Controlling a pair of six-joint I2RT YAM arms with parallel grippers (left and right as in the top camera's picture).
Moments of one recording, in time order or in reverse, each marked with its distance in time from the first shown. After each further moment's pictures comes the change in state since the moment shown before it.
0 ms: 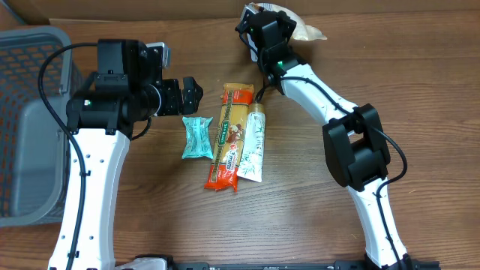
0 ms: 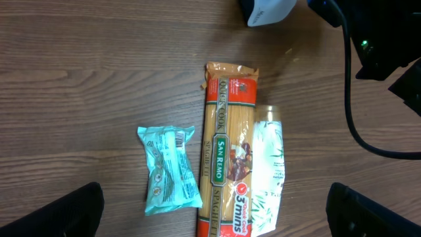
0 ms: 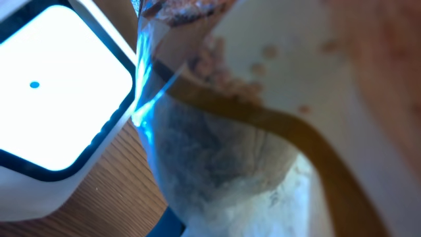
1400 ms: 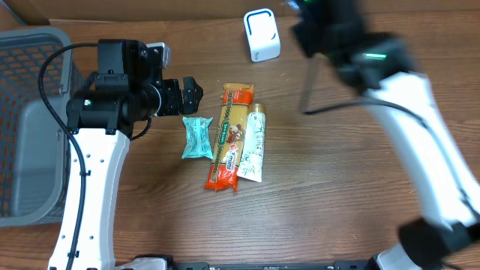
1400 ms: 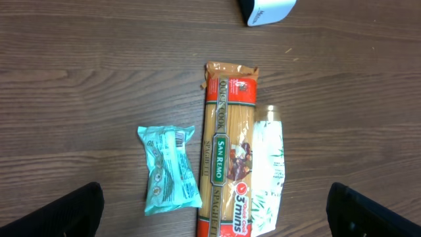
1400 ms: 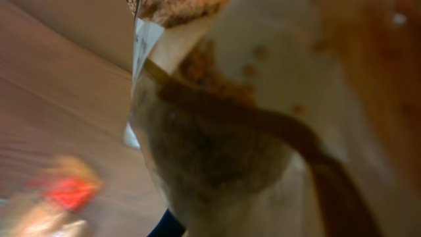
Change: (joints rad) left arm 0.000 0.000 0.000 0.000 0.000 0.000; right arm -0.122 -0.715 0.011 -0.890 -0.567 0.811
